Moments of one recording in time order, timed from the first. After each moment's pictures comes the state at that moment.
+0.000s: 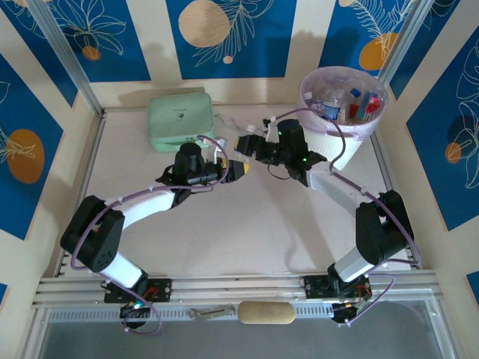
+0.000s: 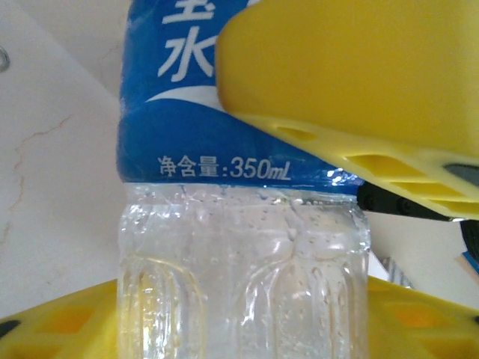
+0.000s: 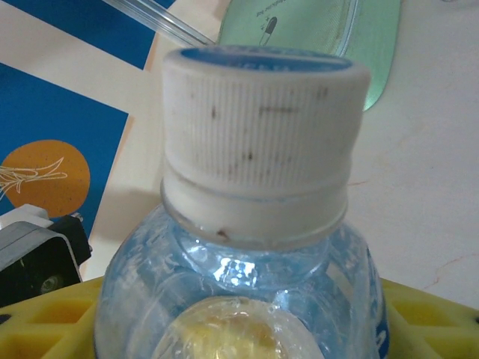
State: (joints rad) left arm -0.58 1.55 0.87 0.38 0.54 -0.57; right arm 0.48 1.55 1.09 0.02 -0.47 0.77
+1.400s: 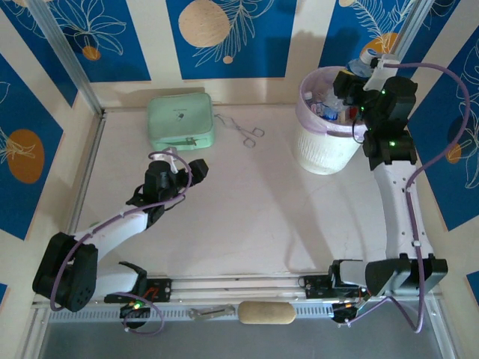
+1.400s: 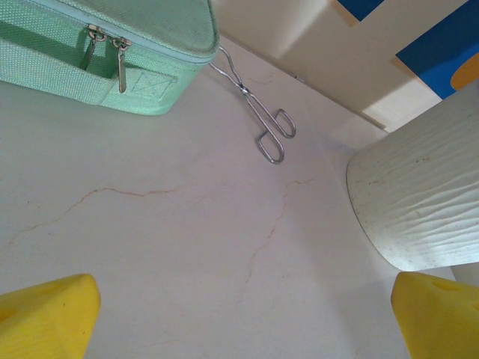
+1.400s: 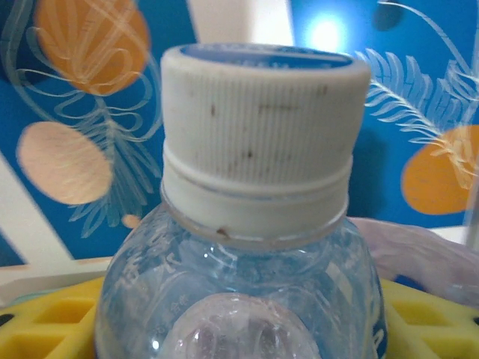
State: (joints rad) left arm -0.40 1.24 0.57 0.27 0.08 -0.71; right arm -0.05 1.28 1.49 -0.27 -0.12 0.20
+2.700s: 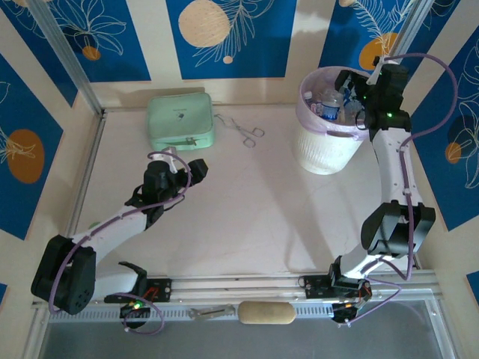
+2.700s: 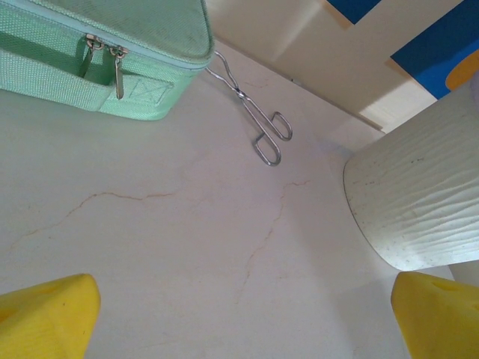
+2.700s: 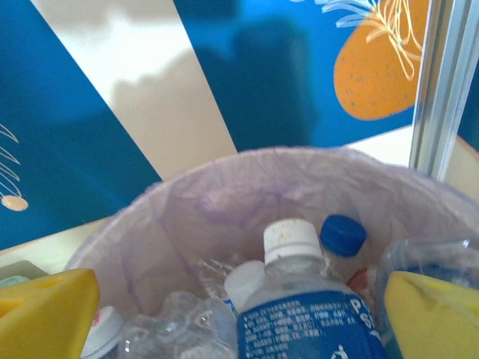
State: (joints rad) left arm -0.40 1.21 0.57 0.26 0.08 -0.70; right arm -0.14 1.57 1.64 -0.37 -0.11 0.27
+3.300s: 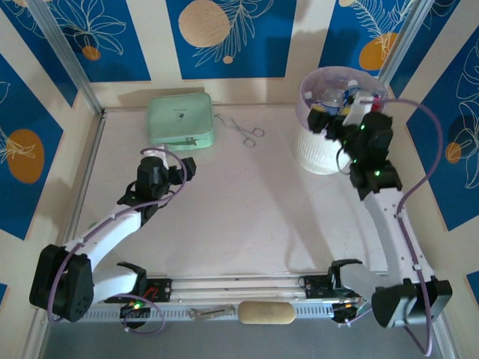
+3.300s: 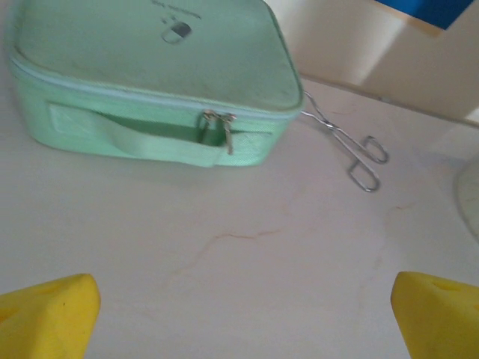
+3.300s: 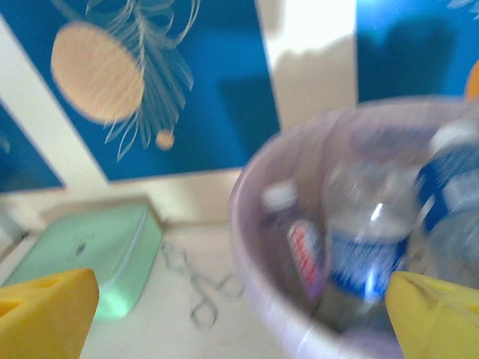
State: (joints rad) left arm -0.34 1.17 0.63 0.10 -0.11 -0.43; right arm 0.11 1.03 1.05 -0.20 -0.13 0.22
